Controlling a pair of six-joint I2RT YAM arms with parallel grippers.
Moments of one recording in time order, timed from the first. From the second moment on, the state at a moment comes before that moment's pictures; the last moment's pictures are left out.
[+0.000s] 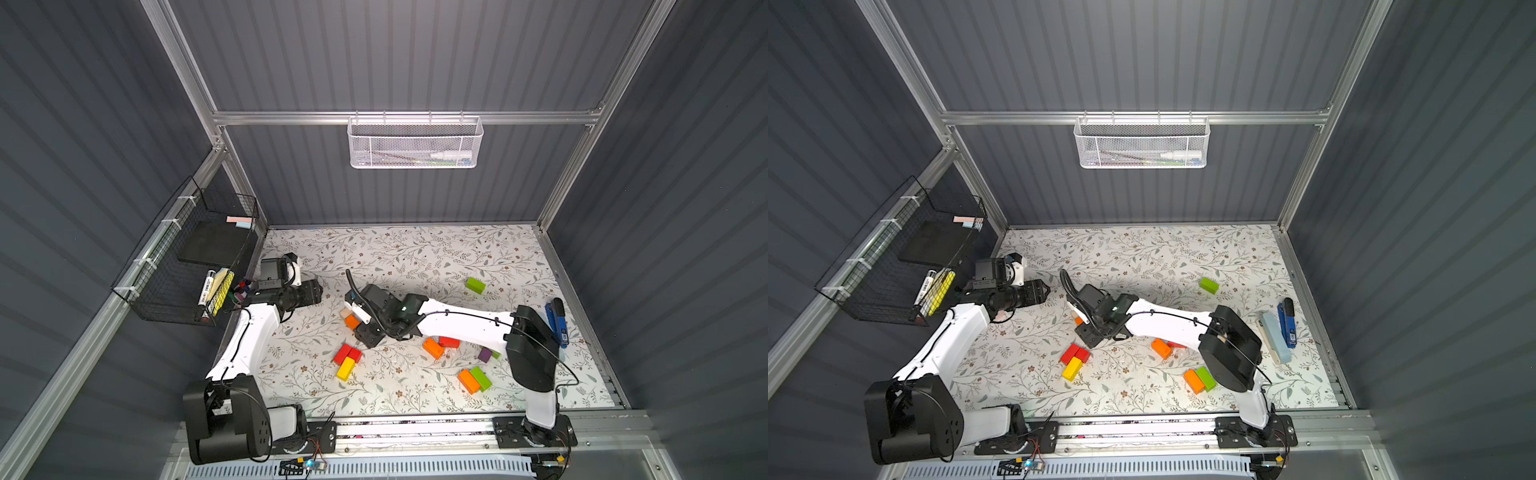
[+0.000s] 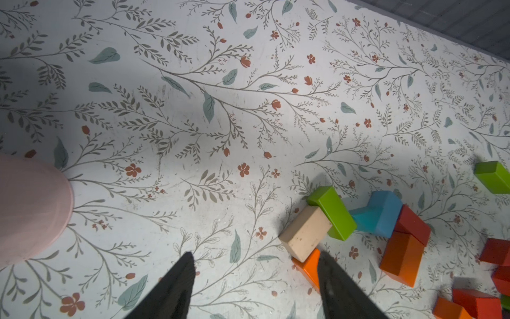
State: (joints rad) left arm 0.11 1.28 0.94 -0.52 0.26 -0.11; right arm 1.09 1.91 1.48 -0.54 -0.02 0.22
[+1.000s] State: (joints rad) left arm -0.71 1.16 0.77 -0.93 -0.06 -0.74; right arm 1.10 1.40 0.88 -0.41 0.00 0.42
